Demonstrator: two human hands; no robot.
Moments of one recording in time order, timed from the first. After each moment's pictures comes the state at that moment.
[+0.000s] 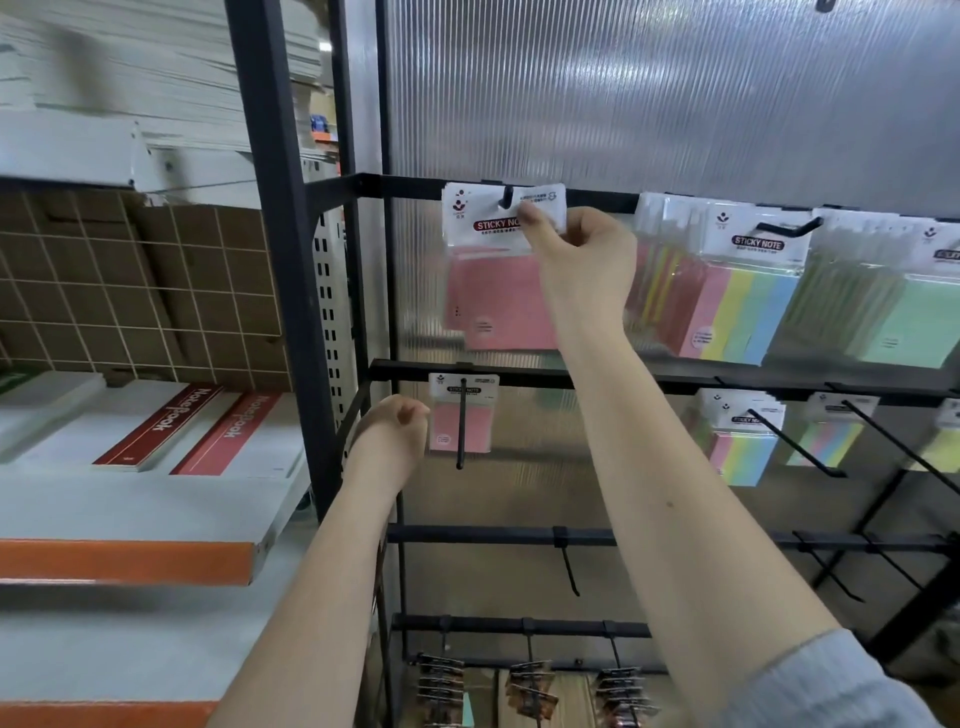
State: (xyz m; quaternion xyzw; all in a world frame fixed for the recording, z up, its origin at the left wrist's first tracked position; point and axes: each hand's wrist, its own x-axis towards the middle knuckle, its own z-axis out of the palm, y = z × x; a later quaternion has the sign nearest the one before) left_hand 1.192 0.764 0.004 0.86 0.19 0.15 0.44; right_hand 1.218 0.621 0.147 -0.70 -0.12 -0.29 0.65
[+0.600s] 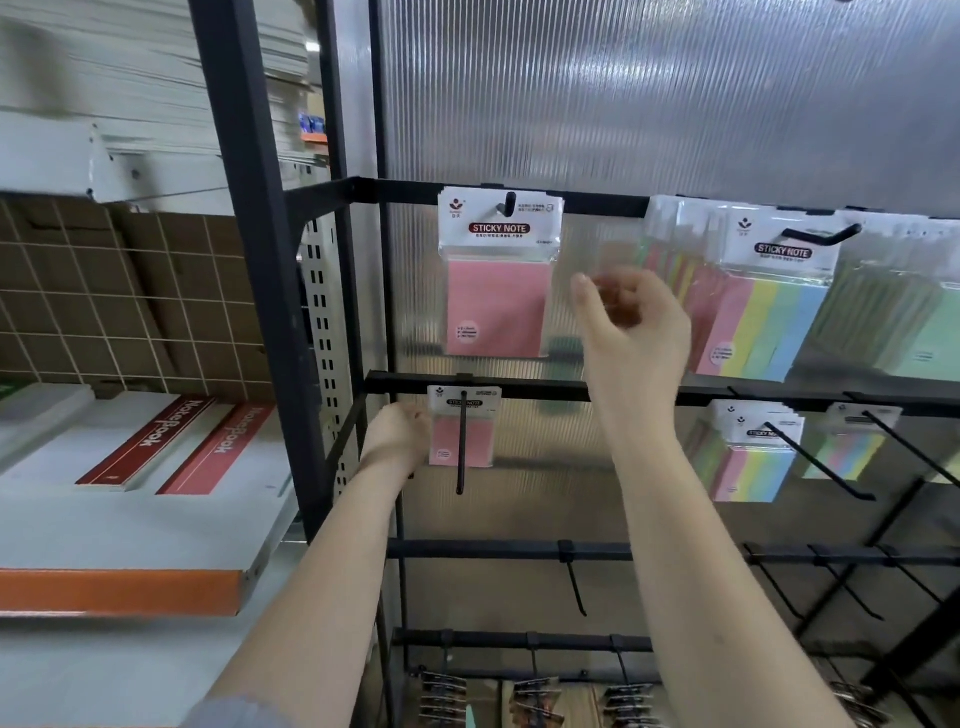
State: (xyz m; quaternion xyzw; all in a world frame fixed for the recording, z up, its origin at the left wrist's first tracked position) left_hand 1.236 0.767 0.005 0.87 0.22 0.10 0.43; right_hand 1.209 0.591 0.104 -0.69 -0.12 -0.35 0.62
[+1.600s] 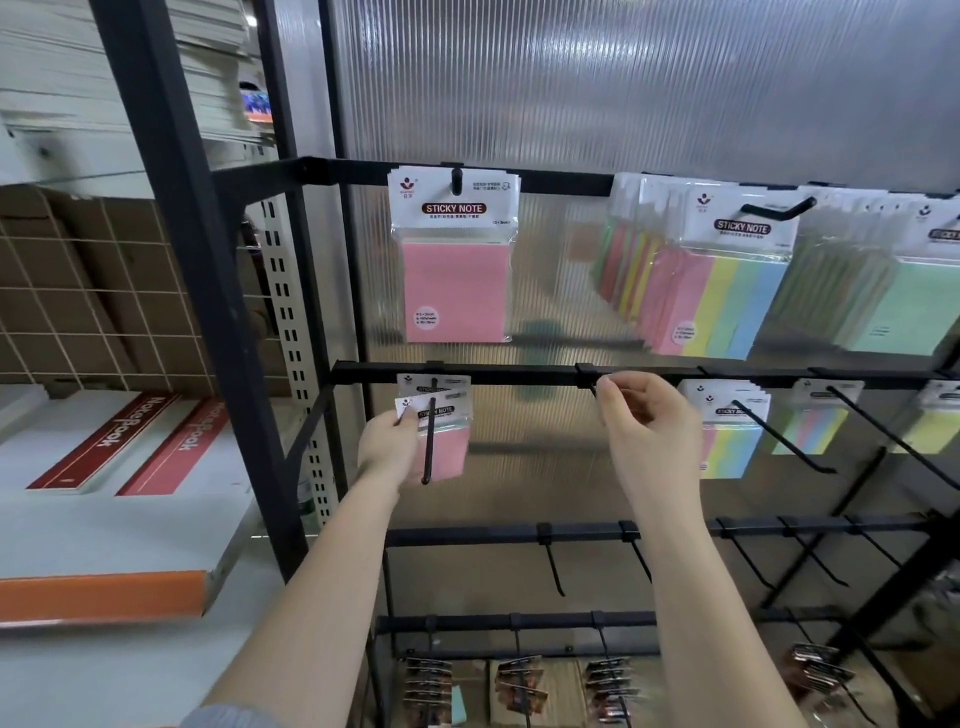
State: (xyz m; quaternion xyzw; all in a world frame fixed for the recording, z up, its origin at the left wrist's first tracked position) left_hand 1.239 0.741 -0.025 0.78 0.23 0.13 0.56; right_hand 1.203 0.528 0.033 -0.77 -0.03 -0.25 0.59
